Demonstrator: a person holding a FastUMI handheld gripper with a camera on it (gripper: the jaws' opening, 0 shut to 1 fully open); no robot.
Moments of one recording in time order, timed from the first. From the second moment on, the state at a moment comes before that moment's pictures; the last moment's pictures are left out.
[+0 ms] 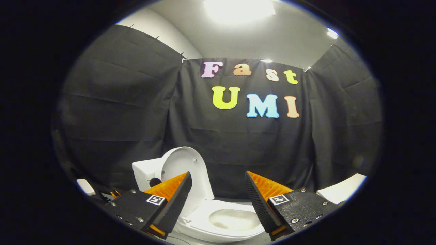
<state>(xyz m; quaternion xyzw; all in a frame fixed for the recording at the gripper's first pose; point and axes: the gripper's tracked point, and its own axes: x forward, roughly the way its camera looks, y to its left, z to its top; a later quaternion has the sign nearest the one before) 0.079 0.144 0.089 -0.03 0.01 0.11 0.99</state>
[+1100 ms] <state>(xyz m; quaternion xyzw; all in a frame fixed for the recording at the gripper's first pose) 0.019 -0.007 0.038 -0.01 0.01 -0.02 1.00</state>
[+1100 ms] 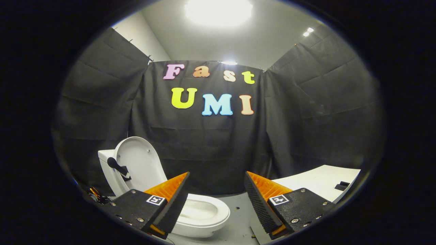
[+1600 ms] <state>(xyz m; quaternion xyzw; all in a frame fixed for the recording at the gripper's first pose) 0.014 -0.031 0.032 0.00 0.02 -0.04 1.00</state>
